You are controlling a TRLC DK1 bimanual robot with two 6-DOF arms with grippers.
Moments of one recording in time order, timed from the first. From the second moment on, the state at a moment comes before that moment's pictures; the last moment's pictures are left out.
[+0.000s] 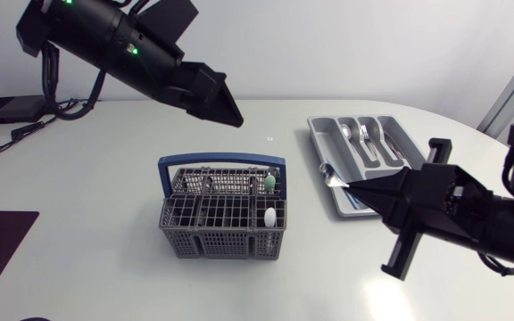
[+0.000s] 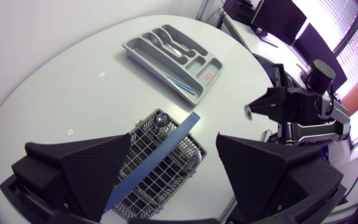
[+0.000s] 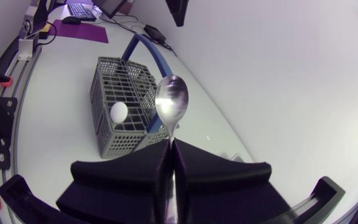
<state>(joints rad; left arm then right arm) -0.48 1.59 1.64 -1.00 0.43 0.18 0.36 0.76 0.52 -0.23 -0.36 -0.76</state>
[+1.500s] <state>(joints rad) -0.65 1.68 1.45 -1.02 0.50 0.21 -0.47 1.84 1.05 -0.52 -0.69 -1.94</state>
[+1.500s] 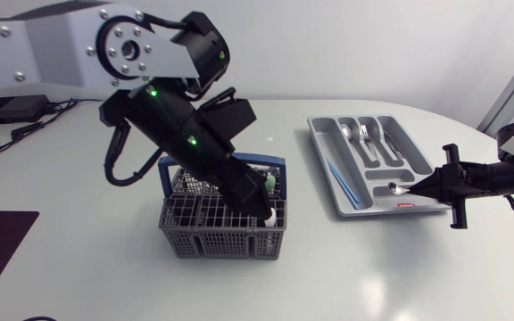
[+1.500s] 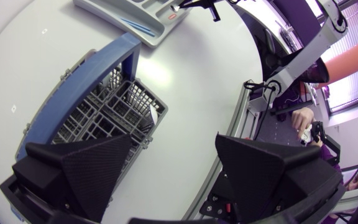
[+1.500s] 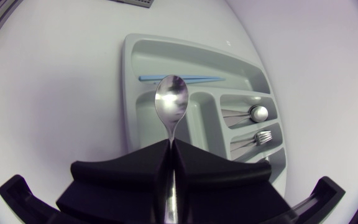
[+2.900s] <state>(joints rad) -0.74 1.60 1.24 -0.78 0.37 0.16 -0.36 1.49 0.80 -0.36 -0.66 -1.77</state>
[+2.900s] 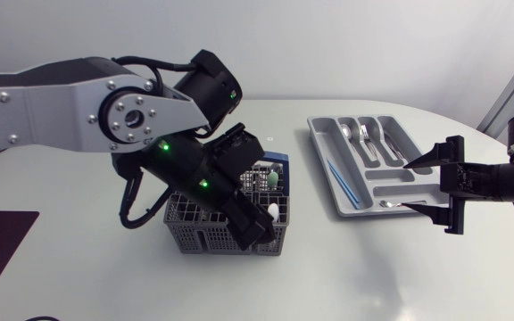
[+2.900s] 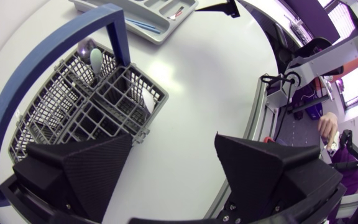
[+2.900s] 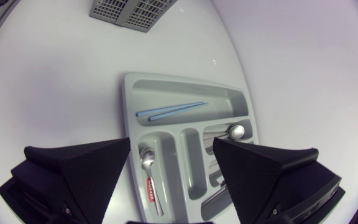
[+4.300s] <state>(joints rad) -0.80 1.70 1.26 -0.61 0.11 0.02 -0.30 1.28 0.60 -0.31 -0.67 -1.68</state>
